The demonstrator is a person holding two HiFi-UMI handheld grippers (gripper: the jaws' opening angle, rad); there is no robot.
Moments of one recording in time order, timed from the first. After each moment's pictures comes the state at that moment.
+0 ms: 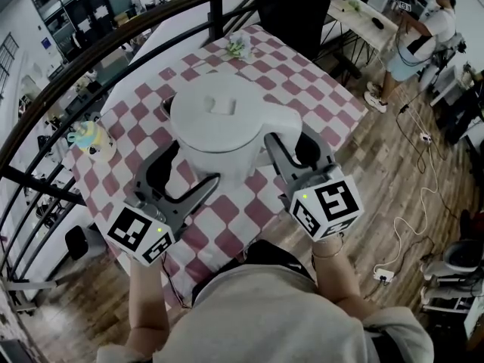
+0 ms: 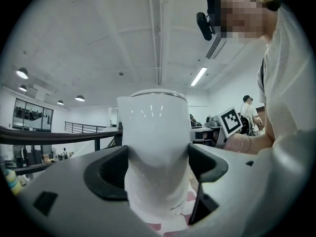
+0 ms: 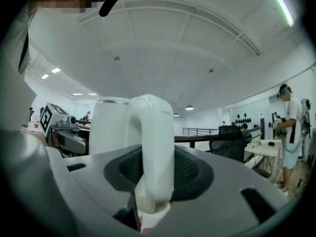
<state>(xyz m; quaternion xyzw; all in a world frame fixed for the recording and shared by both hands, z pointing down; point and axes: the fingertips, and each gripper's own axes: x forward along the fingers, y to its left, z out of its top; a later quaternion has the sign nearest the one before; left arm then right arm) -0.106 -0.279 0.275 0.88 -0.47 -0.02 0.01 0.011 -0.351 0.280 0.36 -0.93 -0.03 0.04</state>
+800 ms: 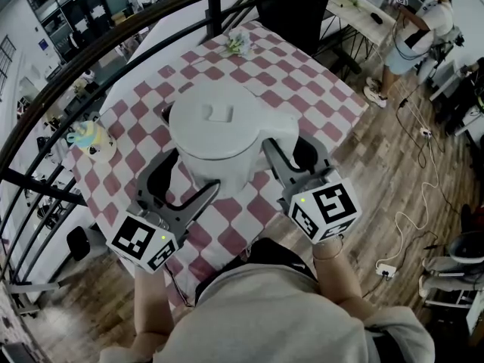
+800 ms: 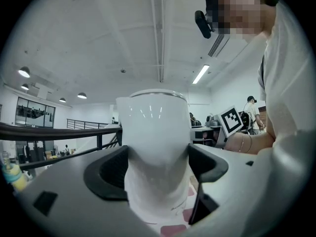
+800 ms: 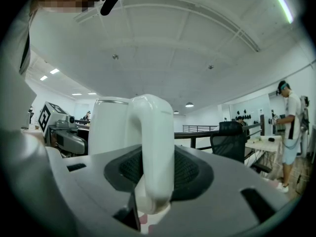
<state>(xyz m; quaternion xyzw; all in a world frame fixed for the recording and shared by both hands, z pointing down) -0.111 -0.268 0.289 0.88 -0.48 -0.01 0.02 0.004 -0.342 0.296 0.36 -0.93 -0.01 0.05</state>
